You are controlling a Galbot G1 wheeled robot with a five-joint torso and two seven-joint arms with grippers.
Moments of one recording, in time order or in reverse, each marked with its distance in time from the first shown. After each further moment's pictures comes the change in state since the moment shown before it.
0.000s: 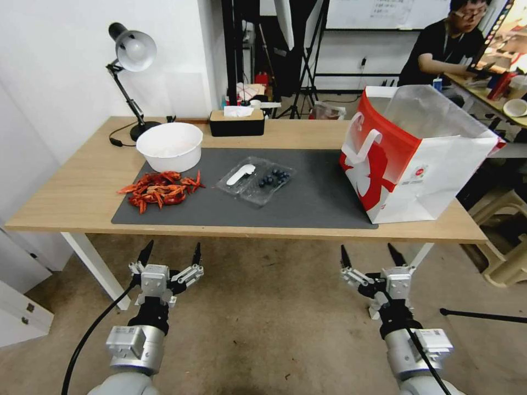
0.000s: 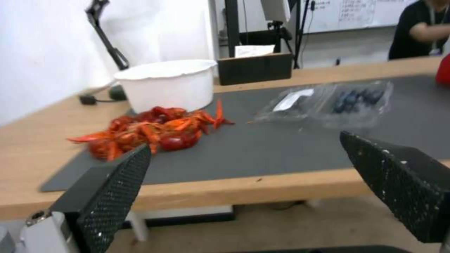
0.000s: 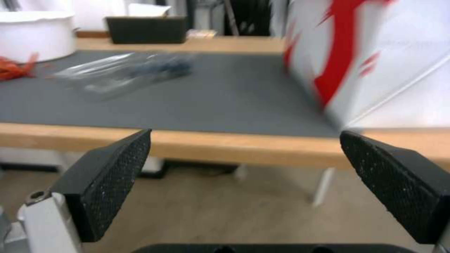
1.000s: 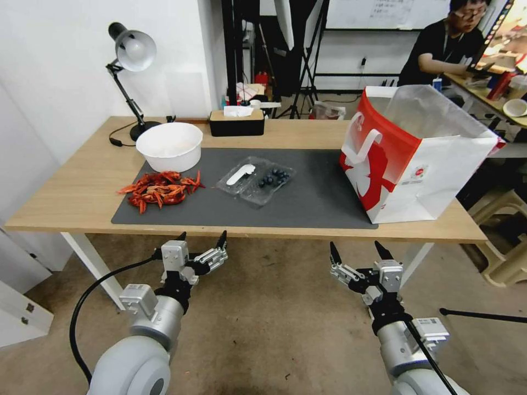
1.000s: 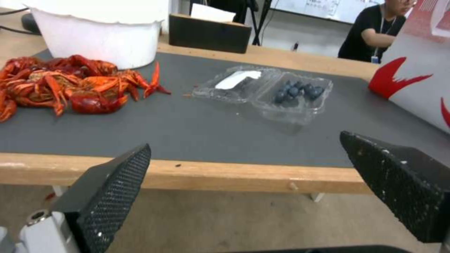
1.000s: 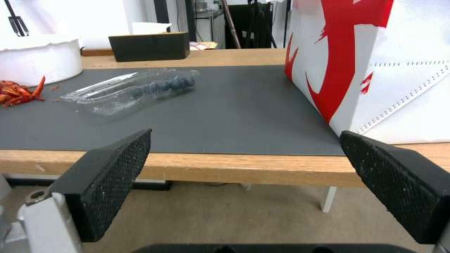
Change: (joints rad) left arm -0.124 0.184 0.122 -0.043 -0.352 0.219 -0.165; right arm 0.014 0.000 0.019 0.024 0.037 -0.005 -0.005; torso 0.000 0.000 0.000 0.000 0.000
